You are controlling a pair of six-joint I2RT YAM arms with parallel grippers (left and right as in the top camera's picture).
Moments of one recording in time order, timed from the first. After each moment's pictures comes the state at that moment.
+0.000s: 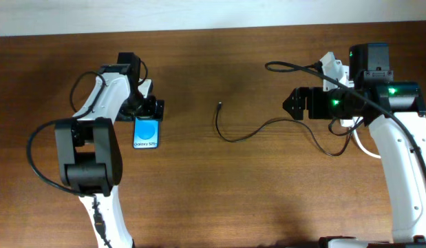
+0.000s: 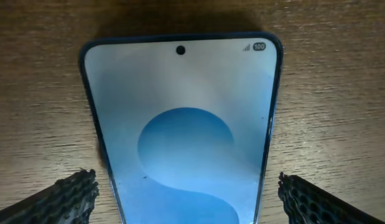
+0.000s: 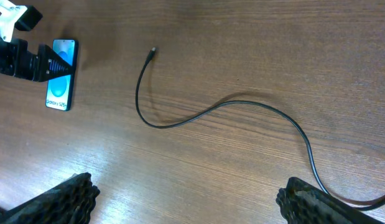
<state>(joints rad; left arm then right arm) -0.03 2.20 1.68 -1.02 0.06 0.03 -0.02 1.48 1.49 -1.14 -0.40 0.00</state>
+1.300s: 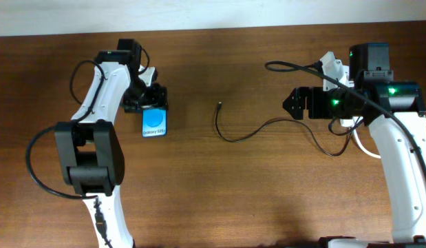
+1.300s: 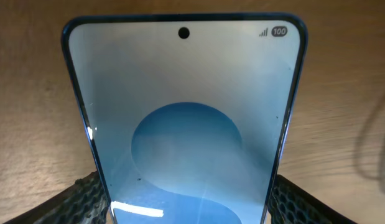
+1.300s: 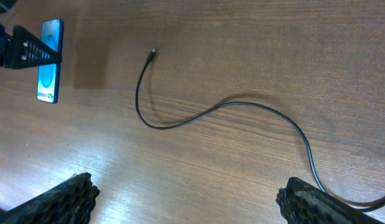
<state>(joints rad) -0.06 2.21 1.86 -1.16 0.21 -0.03 -0.02 1.48 1.49 -1.14 -0.40 0.00</state>
